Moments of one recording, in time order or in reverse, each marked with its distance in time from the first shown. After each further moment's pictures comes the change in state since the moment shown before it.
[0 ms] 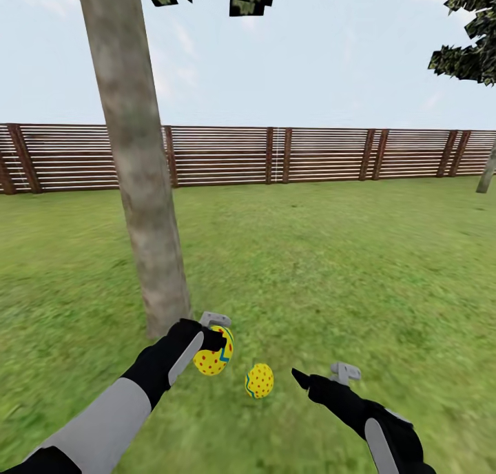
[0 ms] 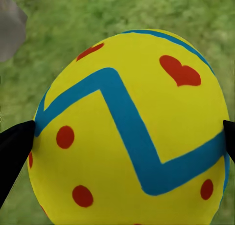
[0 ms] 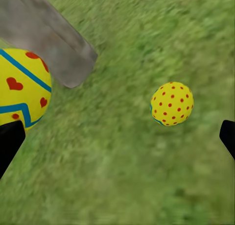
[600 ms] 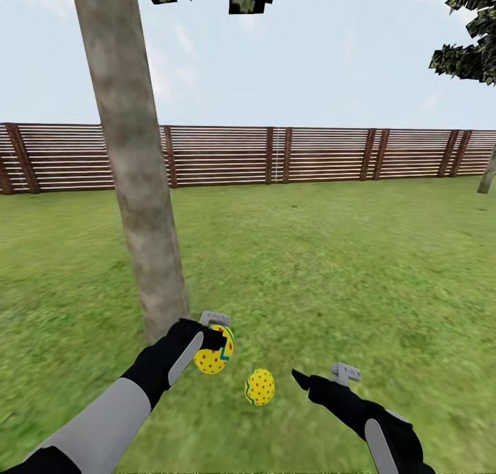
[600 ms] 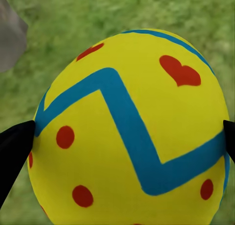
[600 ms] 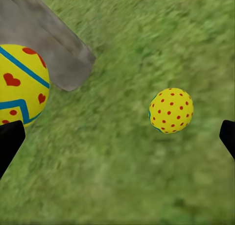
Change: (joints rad) left arm 0.000 0.001 0.000 -0.001 0.001 -0.013 -0.001; right arm 0.000 0.000 -0.001 0.007 0.001 0.000 0.000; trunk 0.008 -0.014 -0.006
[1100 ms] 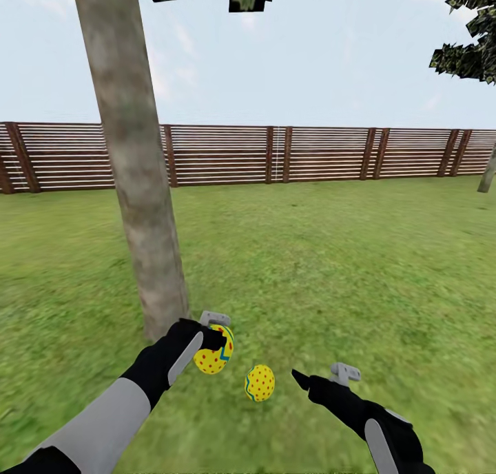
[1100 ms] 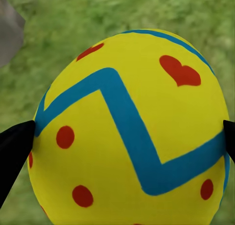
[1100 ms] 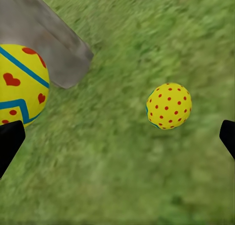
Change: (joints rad) left arm 0.000 0.002 0.000 -0.001 0.002 0.000 -0.001; right arm 0.000 0.000 0.000 0.000 0.000 0.000 0.000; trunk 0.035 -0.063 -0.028
